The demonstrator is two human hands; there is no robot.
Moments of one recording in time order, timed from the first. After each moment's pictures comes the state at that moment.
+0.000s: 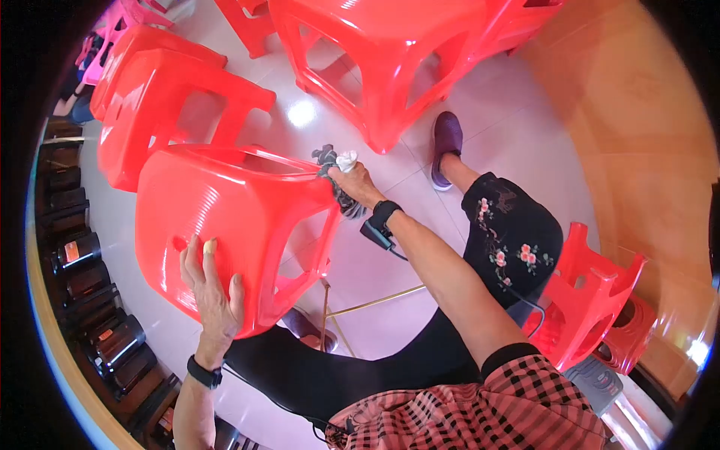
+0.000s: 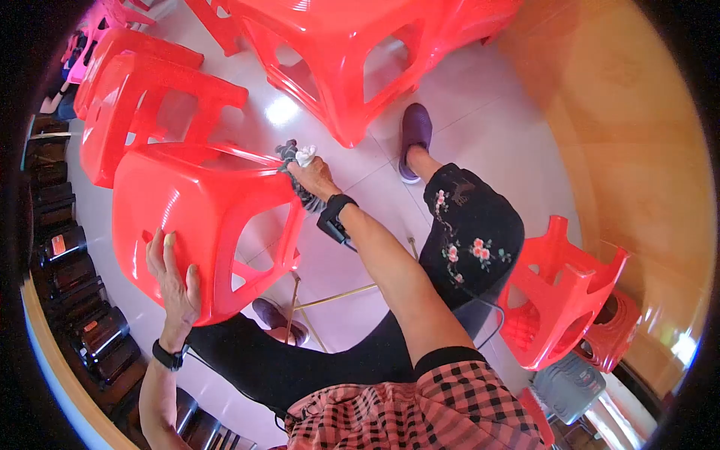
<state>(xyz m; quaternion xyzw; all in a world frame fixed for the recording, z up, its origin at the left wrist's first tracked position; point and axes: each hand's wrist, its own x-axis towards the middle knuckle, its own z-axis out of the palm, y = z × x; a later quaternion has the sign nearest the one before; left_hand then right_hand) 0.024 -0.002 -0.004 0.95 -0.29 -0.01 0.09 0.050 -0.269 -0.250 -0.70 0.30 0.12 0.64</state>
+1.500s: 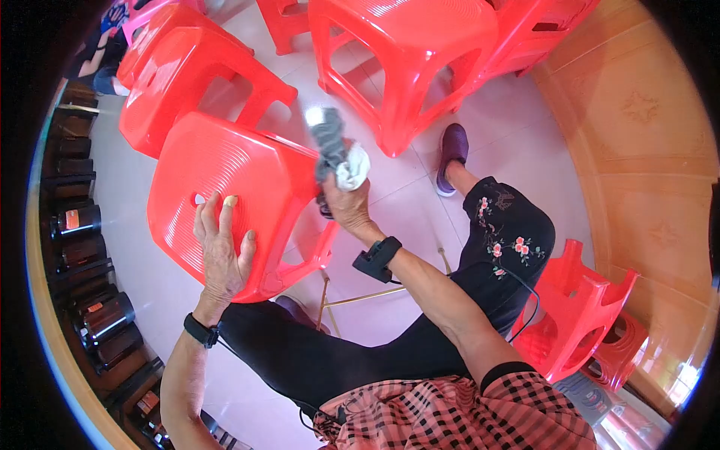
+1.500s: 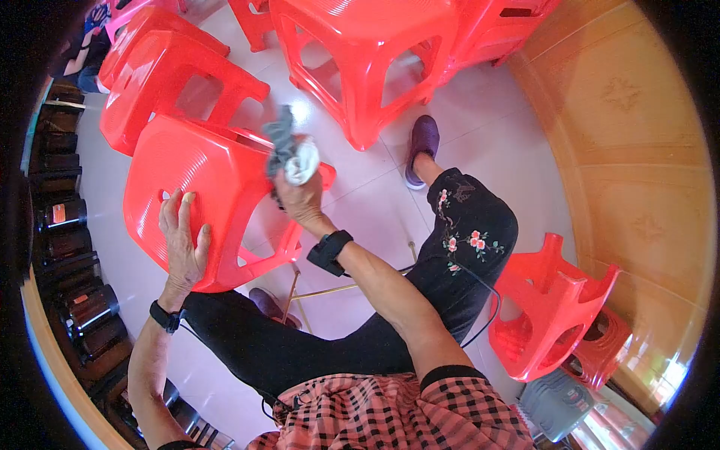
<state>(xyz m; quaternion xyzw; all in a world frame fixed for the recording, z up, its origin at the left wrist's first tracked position) 0.029 -0.003 0.000 0.96 -0.27 0.02 0.11 0.021 -0.199 -0.170 -0.69 0.21 -0.16 0.67</state>
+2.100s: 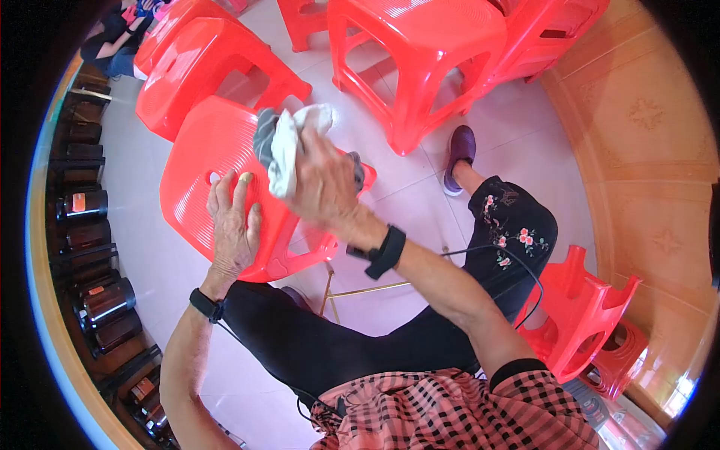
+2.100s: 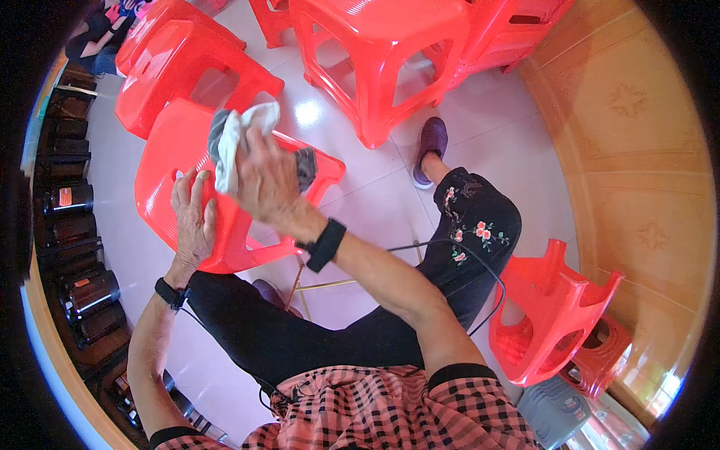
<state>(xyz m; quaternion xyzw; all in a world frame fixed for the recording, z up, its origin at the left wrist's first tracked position) 0.033 0.003 -0.007 0.95 -0.29 0.04 0.12 0.023 -0.194 -0.018 -0.87 -0.07 -0.28 0.41</state>
